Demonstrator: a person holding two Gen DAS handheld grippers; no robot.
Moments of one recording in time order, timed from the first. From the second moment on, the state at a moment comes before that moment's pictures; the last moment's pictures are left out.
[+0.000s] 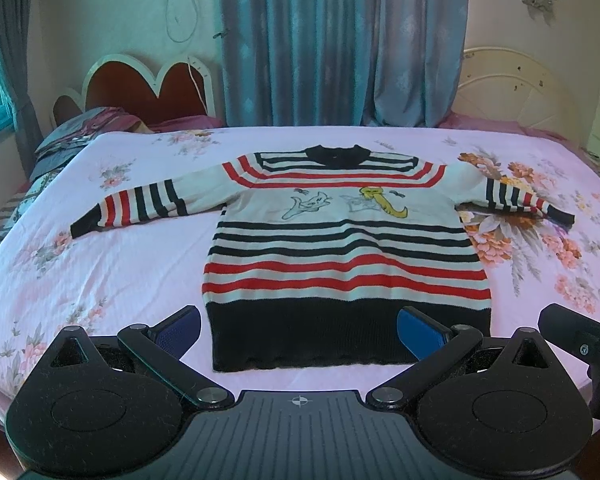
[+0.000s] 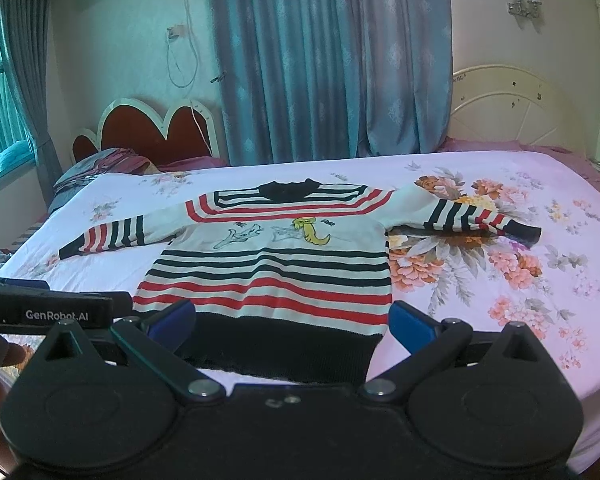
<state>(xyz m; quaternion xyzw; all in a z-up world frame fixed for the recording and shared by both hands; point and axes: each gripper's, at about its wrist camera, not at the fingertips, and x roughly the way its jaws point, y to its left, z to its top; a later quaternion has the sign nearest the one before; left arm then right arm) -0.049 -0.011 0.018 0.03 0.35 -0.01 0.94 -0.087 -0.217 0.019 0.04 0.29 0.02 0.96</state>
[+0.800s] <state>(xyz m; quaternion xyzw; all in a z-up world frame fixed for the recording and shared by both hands) -0.044 -0.017 0.019 0.03 0.35 -0.01 0.94 -0.083 -0.220 0.021 0.04 0.29 0.01 0.96</state>
